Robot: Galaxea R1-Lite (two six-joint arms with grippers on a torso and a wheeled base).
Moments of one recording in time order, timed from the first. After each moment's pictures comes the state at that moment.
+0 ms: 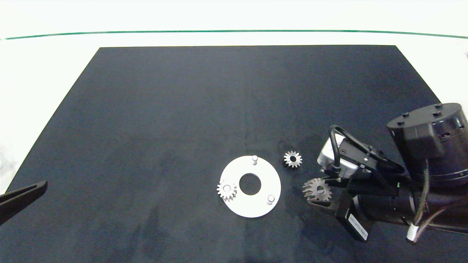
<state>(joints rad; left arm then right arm) -0.61 0.78 -0.95 0.44 0.38 0.12 0.71 1.47 -0.94 0.16 -0.11 -0.33</state>
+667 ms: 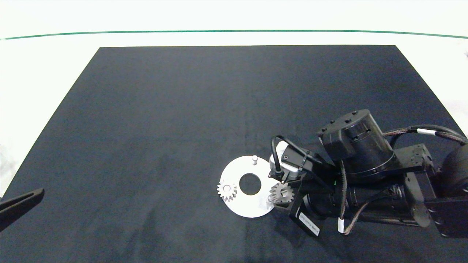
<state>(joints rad) -0.61 0.76 -0.92 0.44 0.38 0.12 0.80 1.67 -1.08 0.16 -0.11 -0.33</state>
